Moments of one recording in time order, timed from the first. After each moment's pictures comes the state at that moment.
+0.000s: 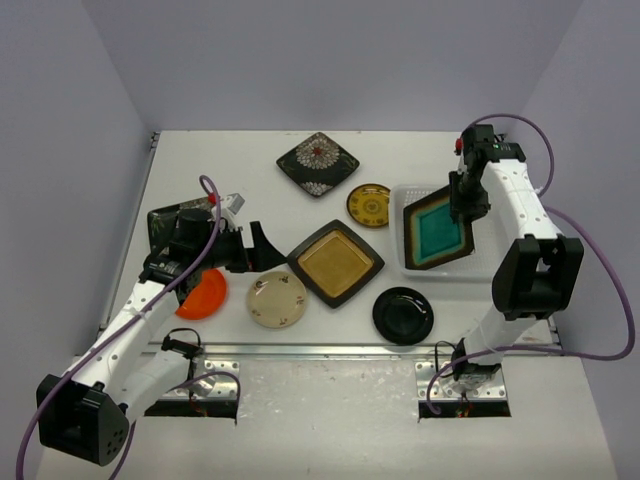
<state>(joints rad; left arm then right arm) -0.23 0.90 0.67 -0.39 0.54 -0.46 -0.02 1.72 1.52 -1.07 0.14 0.05</state>
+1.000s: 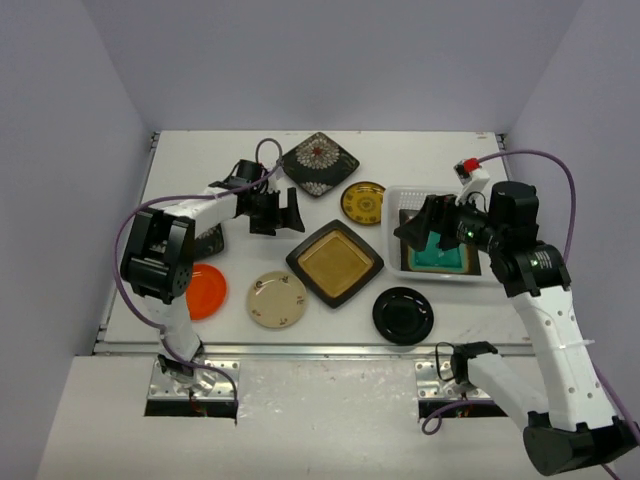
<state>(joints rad) -0.24 1.82 1.22 -0.41 0.43 -0.34 0.15 0.93 1.06 -0.67 -0.44 0.23</state>
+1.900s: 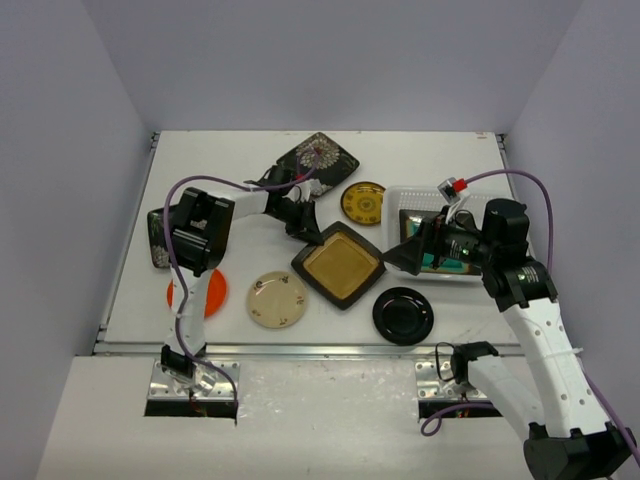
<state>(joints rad) -0.33 2.21 1.46 -0.43 0.78 -0.23 0.15 0.79 0.83 -0.47 -0.82 0.29</state>
